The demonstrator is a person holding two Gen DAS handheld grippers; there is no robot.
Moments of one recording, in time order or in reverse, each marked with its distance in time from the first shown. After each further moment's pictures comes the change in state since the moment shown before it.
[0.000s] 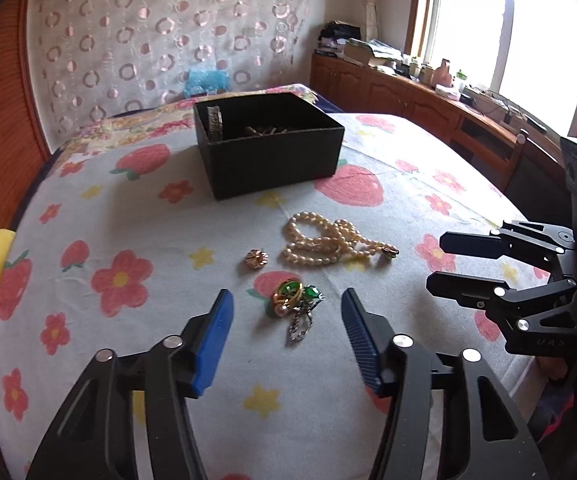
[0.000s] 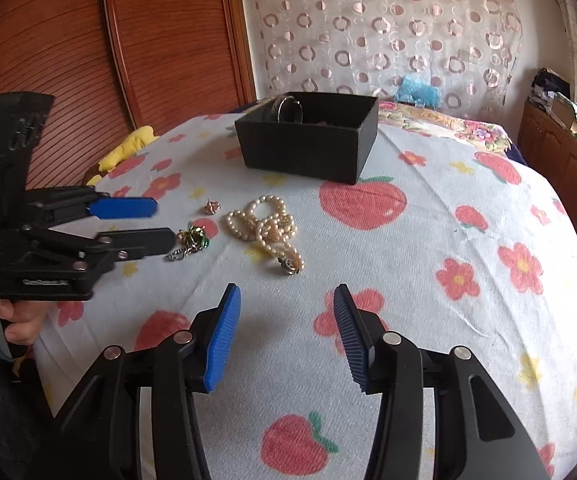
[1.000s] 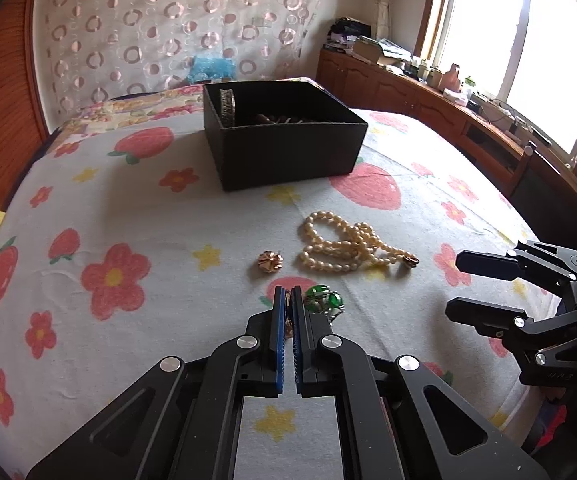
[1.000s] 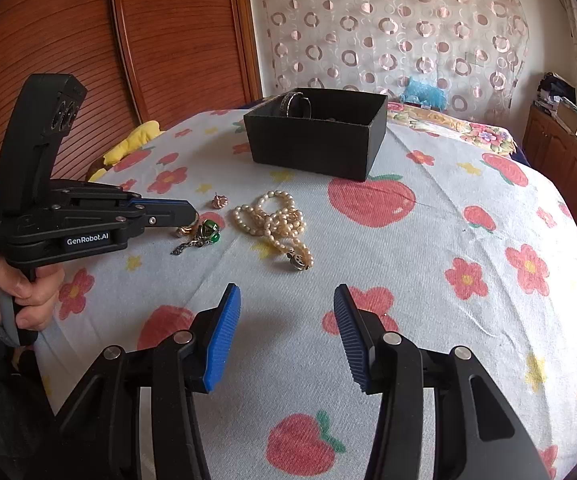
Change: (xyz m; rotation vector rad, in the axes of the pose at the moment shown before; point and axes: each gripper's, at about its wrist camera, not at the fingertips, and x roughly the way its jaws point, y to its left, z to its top) left arm 0.012 0.014 0.001 -0.067 0.018 -0.015; right arm 0.002 0.005 -0.003 -0.023 0.003 0.013
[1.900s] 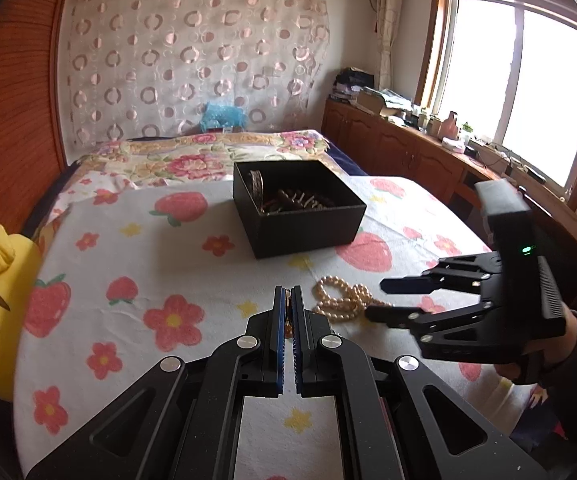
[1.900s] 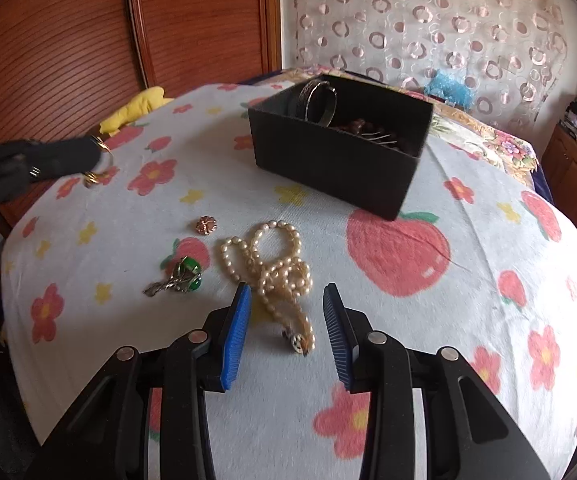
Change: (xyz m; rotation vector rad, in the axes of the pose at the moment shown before) left arm -0.063 0.017 0.018 -0.019 -0.186 0.010; right arm 0.057 0.003 0.048 -0.118 0.135 0.013
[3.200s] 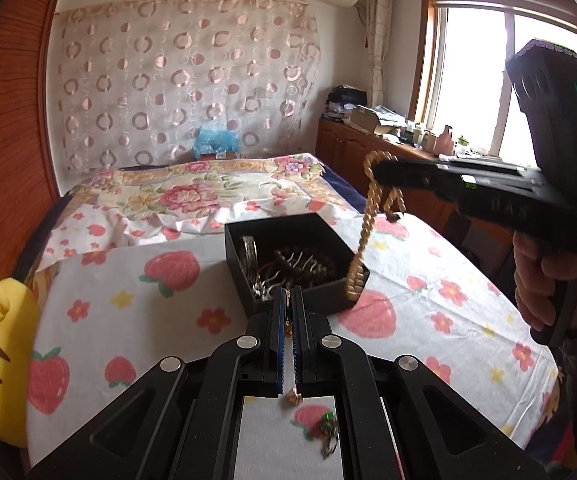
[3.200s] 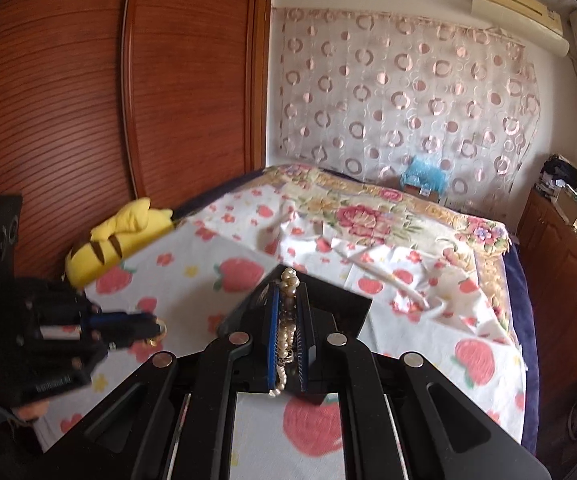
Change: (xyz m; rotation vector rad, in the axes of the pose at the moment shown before) left arm 0.024 -0.001 0.059 0.043 -0.069 -0.012; right arm -0.099 -0.029 0.124 -0.019 -0.326 -0.075
